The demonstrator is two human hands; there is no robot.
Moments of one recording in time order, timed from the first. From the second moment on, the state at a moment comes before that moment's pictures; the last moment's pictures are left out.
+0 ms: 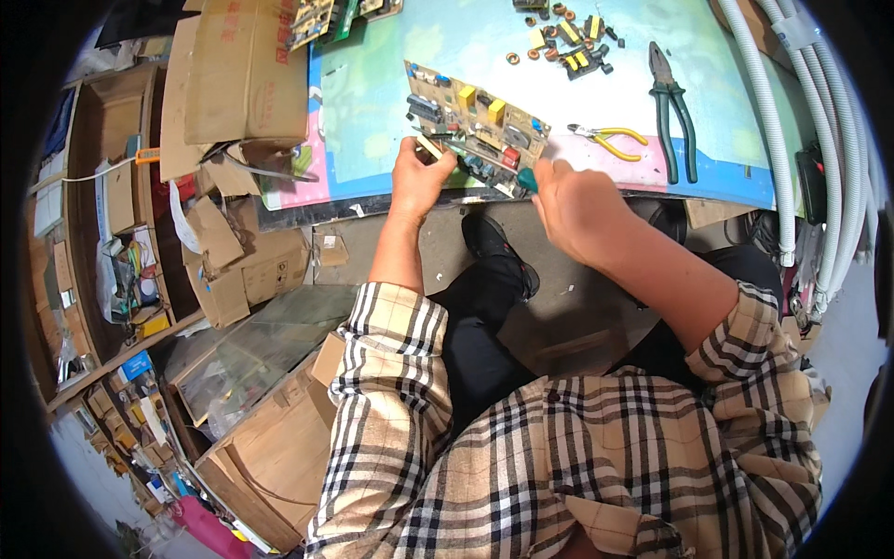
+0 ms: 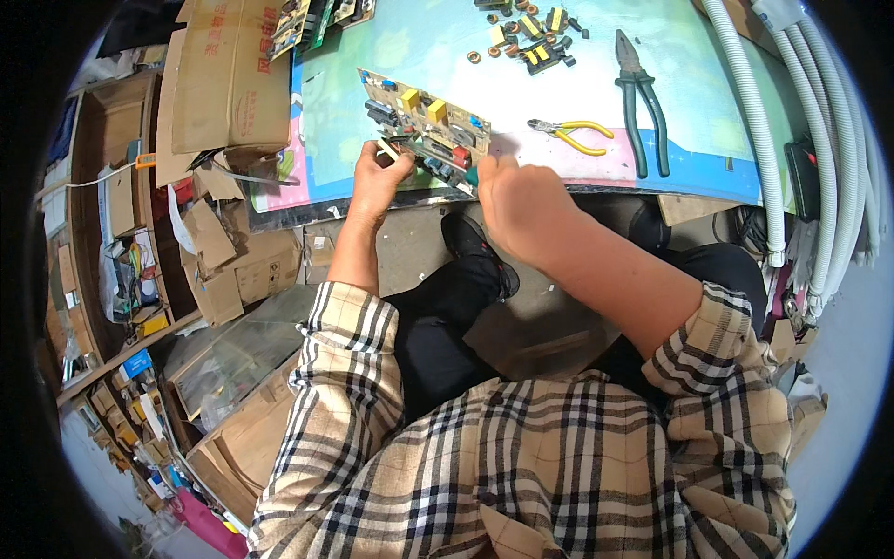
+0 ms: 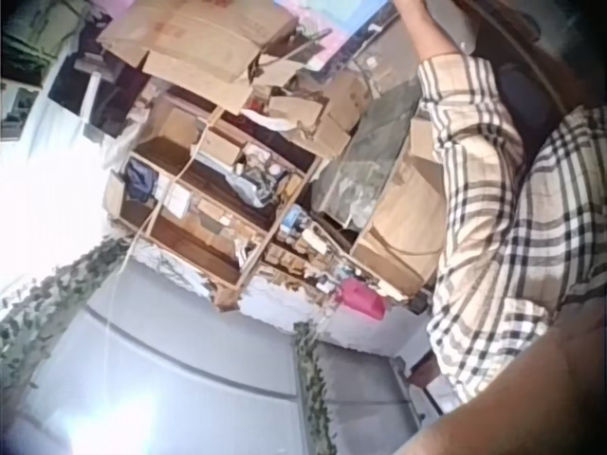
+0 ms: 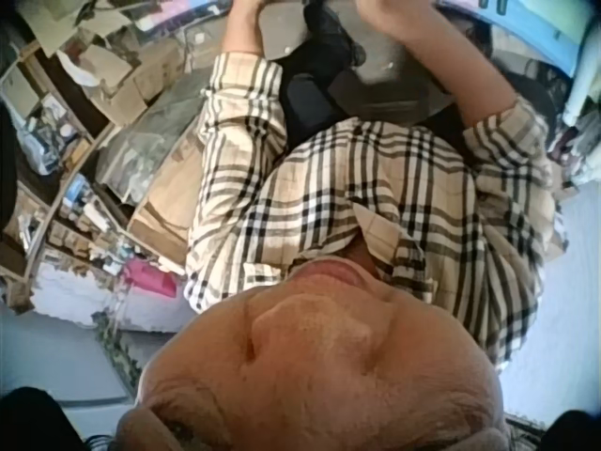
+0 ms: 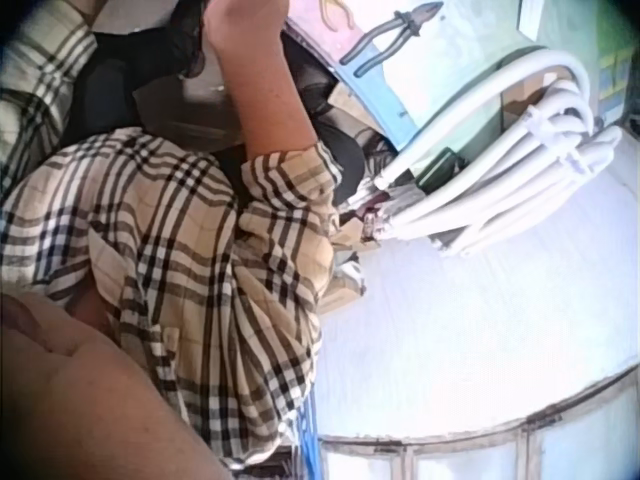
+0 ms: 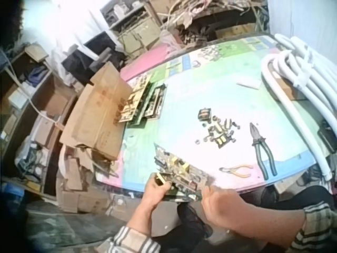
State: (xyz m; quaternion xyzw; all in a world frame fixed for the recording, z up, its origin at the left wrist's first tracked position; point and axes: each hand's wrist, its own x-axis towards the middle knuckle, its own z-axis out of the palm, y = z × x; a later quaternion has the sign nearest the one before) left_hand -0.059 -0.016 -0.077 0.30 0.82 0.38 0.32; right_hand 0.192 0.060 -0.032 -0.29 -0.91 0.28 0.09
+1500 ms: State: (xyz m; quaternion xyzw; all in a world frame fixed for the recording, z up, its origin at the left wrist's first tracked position) left_hand -0.046 -0.034 -0.057 0.10 0.83 0.44 0.32; right_hand 0.210 0.146 -0.114 -0.40 -0.91 0.02 -0.10
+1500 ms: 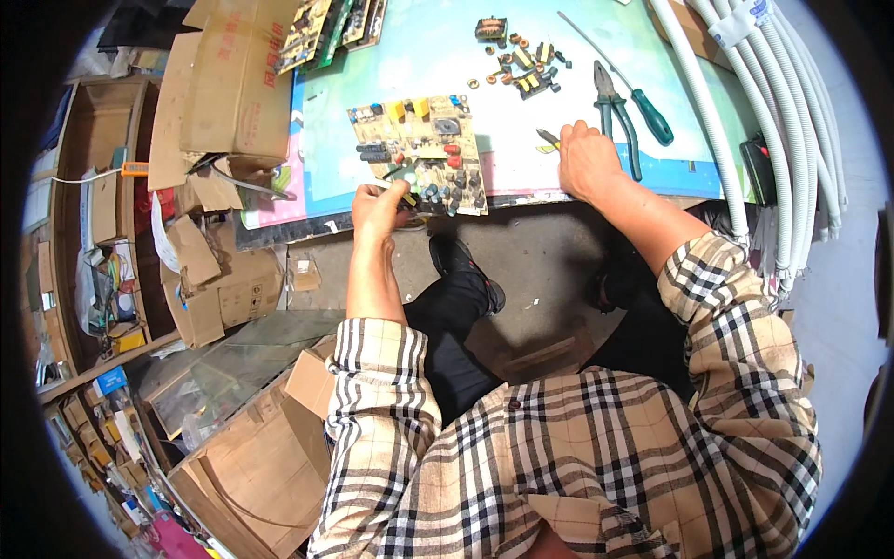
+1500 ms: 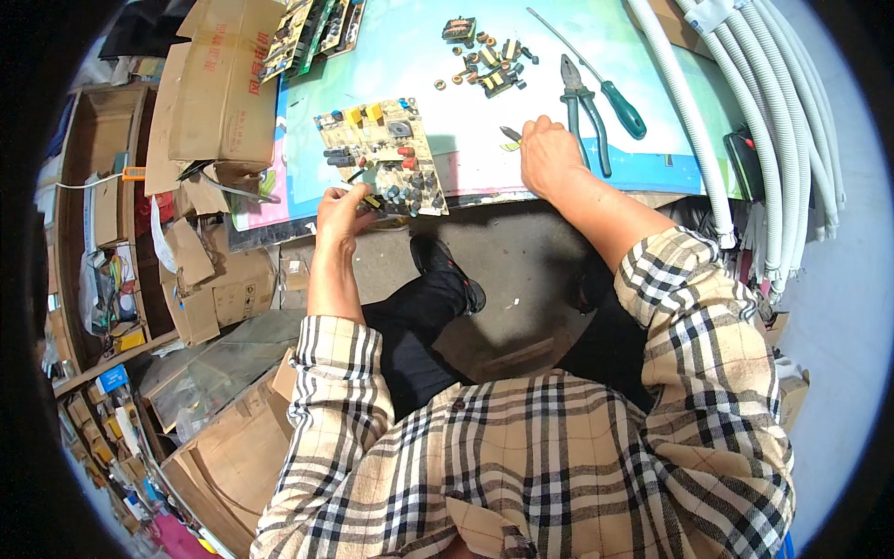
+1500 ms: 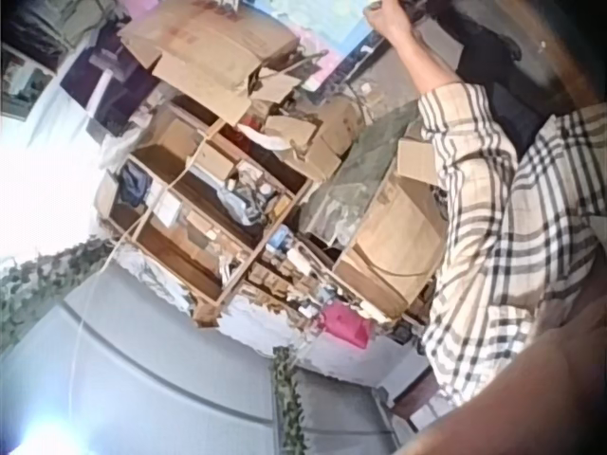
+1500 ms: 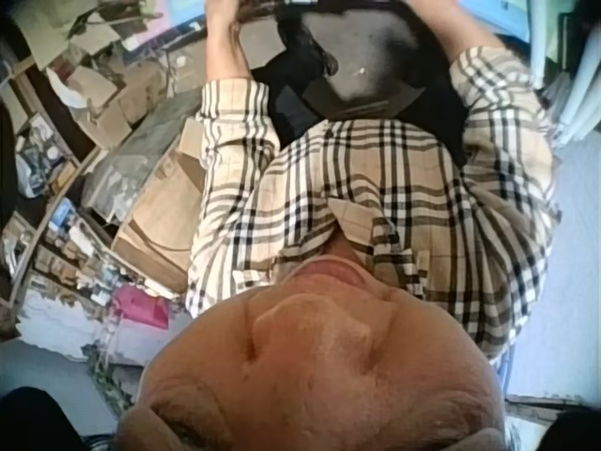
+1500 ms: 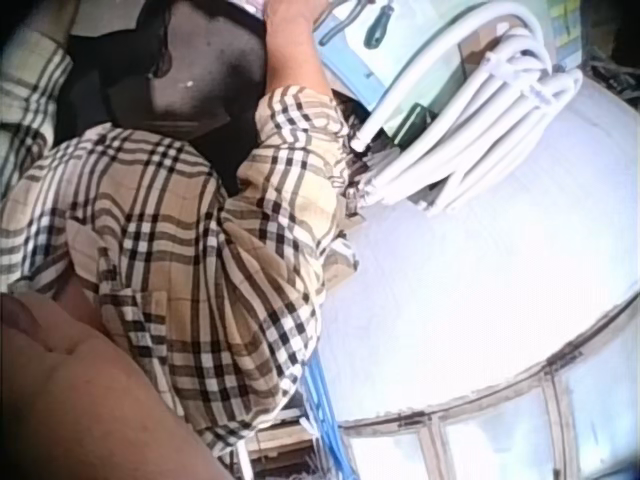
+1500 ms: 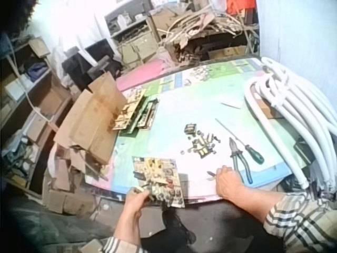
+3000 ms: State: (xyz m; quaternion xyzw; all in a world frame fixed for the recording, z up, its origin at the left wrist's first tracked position) left_hand 0.053 0.010 0.023 0.49 0.85 0.21 -0.07; right_hand 0.173 0.096 0.018 -0.26 -0.93 0.26 0.00
